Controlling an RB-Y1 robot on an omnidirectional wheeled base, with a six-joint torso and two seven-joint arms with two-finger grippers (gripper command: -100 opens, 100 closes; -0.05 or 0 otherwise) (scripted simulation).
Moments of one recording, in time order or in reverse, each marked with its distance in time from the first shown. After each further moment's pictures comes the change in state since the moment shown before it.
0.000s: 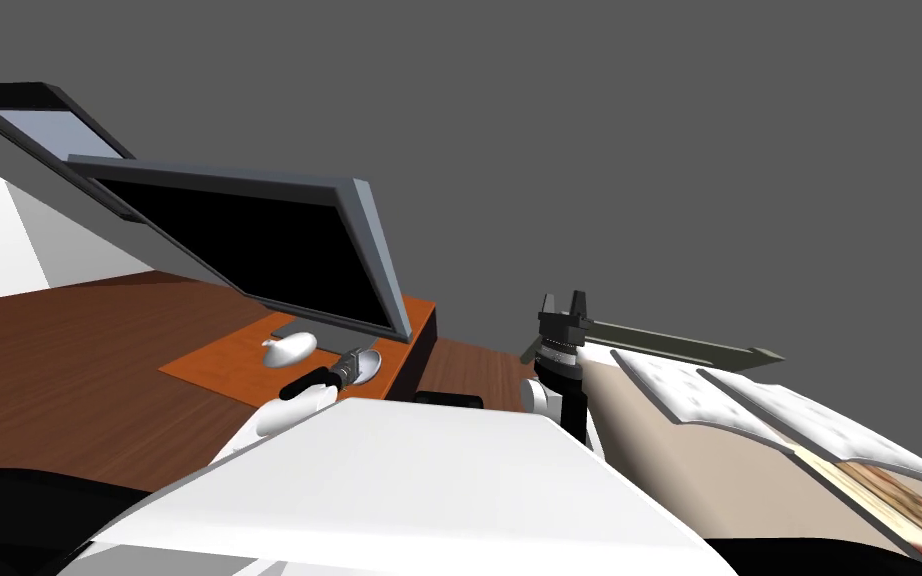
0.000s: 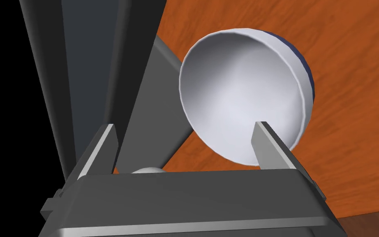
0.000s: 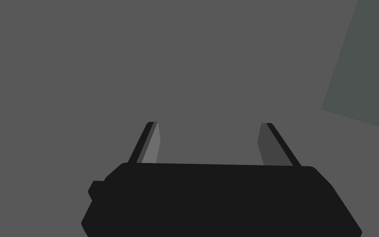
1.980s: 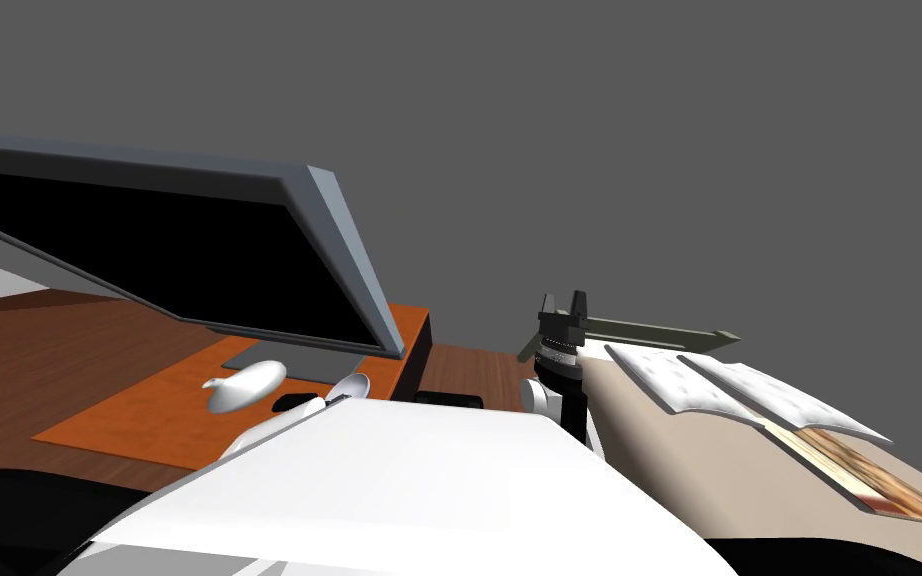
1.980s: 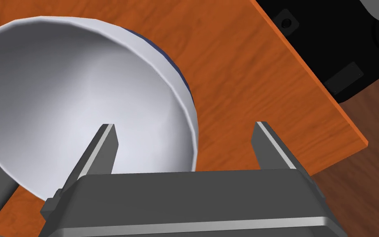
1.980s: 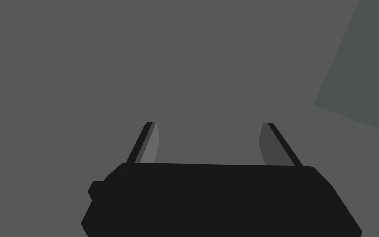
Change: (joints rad) left arm -0.012 -0.045 0.116 0.204 0.151 0.451 0.069; right arm 0.000 0.000 0.000 0.000 0.000 0.000 0.000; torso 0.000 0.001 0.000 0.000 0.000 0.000
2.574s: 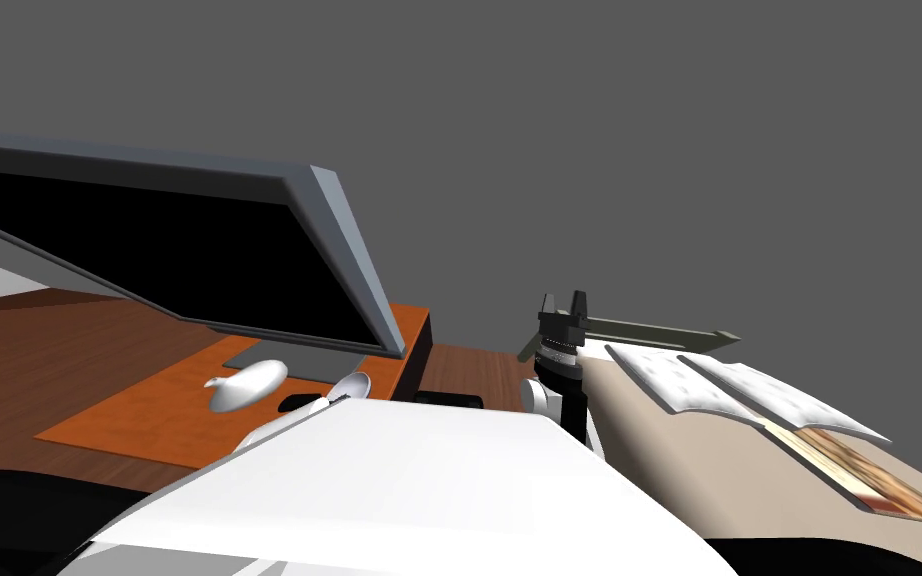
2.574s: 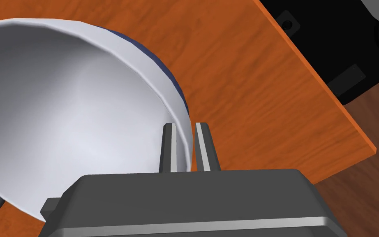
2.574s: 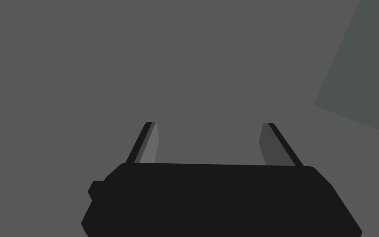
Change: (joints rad) left arm -0.019 -0.007 -0.011 0.053 -0.010 -0.042 -0.007; right arm 0.000 0.000 0.000 0.000 0.000 0.000 0.000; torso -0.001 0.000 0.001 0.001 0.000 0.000
